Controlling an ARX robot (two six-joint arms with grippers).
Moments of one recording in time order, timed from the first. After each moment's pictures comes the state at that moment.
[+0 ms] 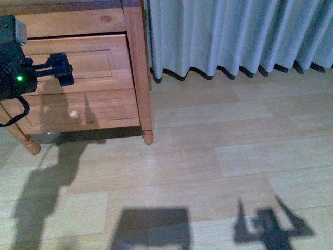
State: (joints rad) left arm 0.05 2.35 1.27 0.79 0.18 -0.08; right arm 0.00 0.00 0.01 0.00 0.00 0.00
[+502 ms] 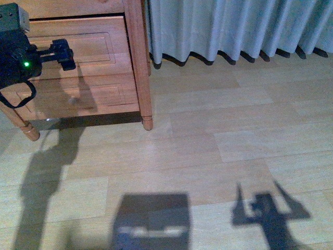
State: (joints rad) left arm 0.08 2.52 1.46 0.79 0.21 -0.07; right arm 0.00 0.00 0.01 0.00 0.00 0.00
